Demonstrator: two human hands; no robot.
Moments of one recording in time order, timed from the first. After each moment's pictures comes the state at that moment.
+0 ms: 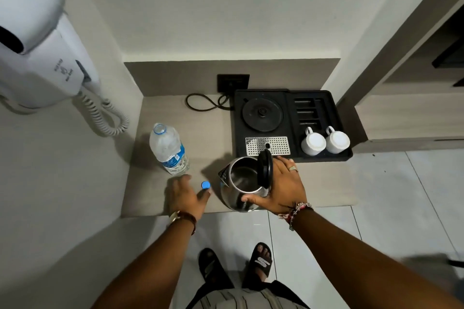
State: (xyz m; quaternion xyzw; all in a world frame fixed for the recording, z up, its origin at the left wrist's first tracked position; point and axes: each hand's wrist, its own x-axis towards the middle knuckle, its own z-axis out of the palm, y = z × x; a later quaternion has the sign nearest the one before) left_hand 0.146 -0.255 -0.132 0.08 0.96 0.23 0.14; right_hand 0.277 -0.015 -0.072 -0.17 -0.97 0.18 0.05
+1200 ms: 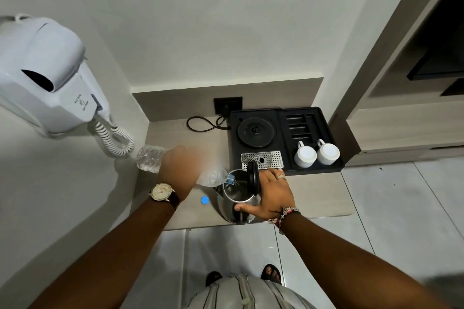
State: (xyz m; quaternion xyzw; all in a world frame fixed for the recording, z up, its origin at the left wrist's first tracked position) left_hand 0.091 -0.228 -0.009 0.49 0.84 -0.05 -0.23; right_hand 0.279 -0.011 -0.069 -0.16 -0.96 0.19 0.08
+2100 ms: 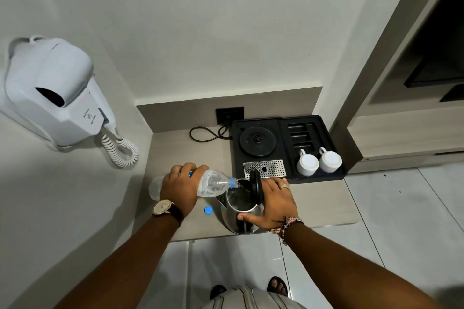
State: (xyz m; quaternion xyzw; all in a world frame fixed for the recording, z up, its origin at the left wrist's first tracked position) left_hand 0.102 -0.236 -0.017 0.40 0.91 0.06 -0.07; right_hand 0.282 -0.016 -0.063 -0.18 -0.96 0.18 0.04
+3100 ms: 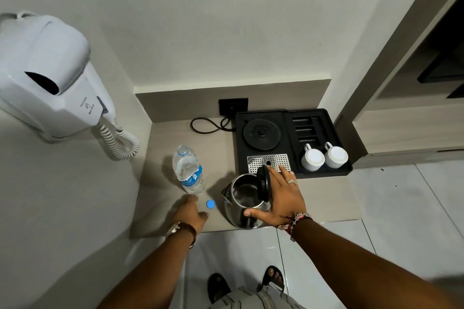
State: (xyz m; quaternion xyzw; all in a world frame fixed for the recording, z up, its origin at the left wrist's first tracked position) left_hand 0.129 -0.260 -0.110 0.09 0.94 0.19 0.27; right_hand 0.278 -0.013 -0.060 -0.18 -0.96 0.19 0.00
